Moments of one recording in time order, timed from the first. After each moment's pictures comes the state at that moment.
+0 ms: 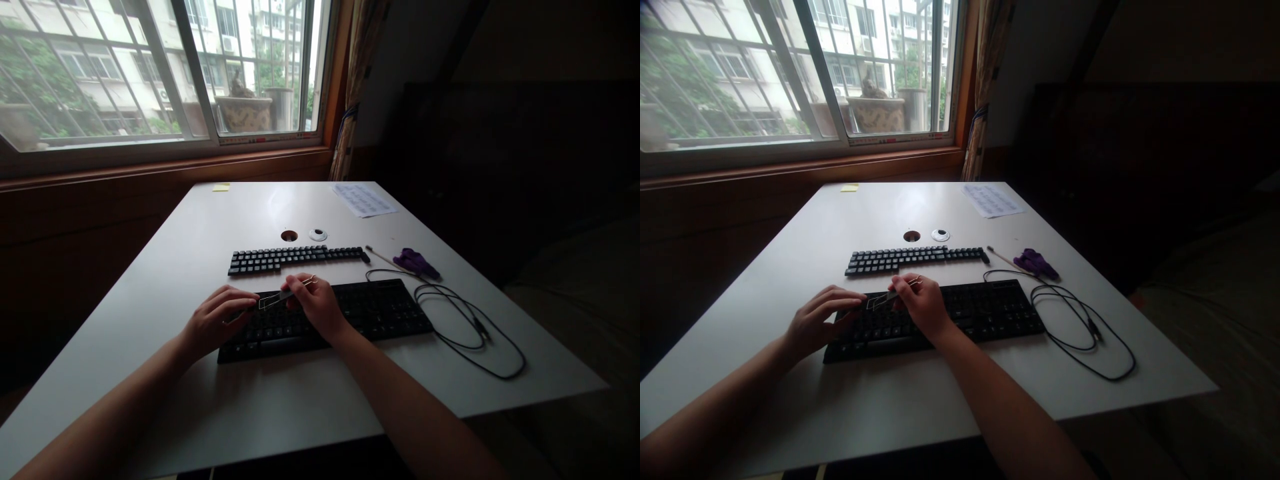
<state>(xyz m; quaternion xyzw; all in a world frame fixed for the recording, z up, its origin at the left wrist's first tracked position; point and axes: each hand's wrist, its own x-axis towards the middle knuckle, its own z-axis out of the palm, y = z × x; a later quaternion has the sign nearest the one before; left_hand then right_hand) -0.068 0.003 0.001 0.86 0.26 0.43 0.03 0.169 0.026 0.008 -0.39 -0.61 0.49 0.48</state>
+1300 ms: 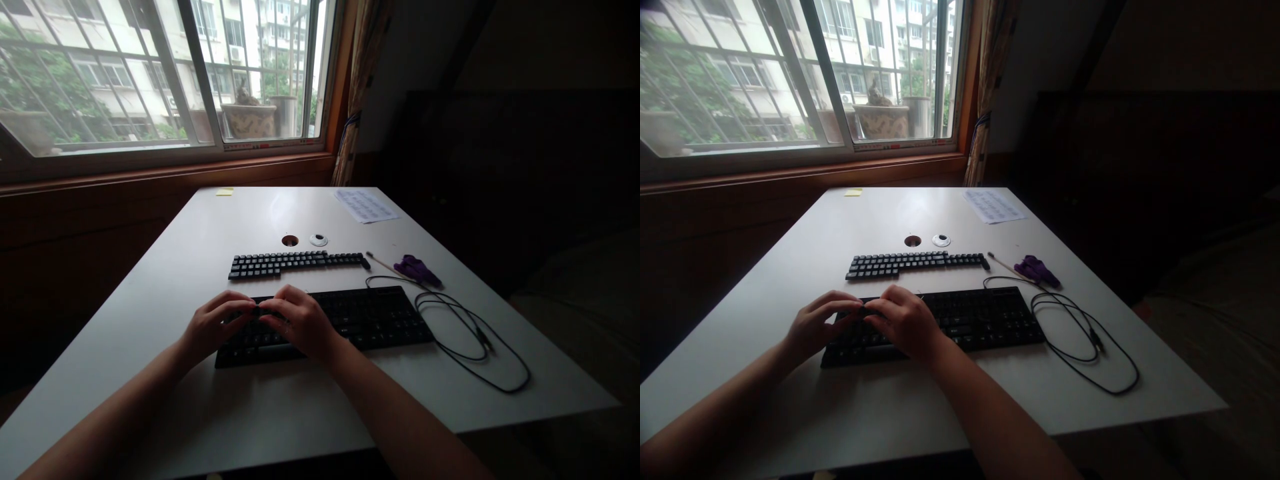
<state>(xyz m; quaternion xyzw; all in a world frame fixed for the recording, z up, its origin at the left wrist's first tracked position) -0.069 0.001 -0.003 0.84 0.32 0.43 0.04 0.163 0.015 0.006 -0.25 -0.86 0.16 0.42</state>
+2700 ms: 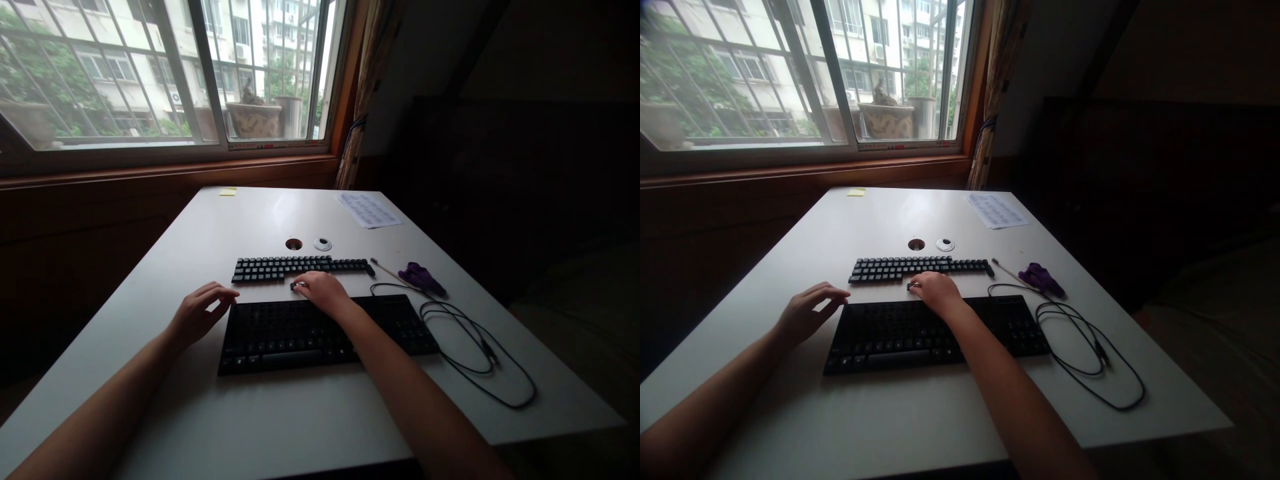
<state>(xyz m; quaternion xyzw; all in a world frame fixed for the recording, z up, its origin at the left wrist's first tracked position) -0.116 0.029 -0.011 0.83 0.38 0.40 0.07 0.196 0.103 -0.007 -0.47 -0.86 0.11 0.15</state>
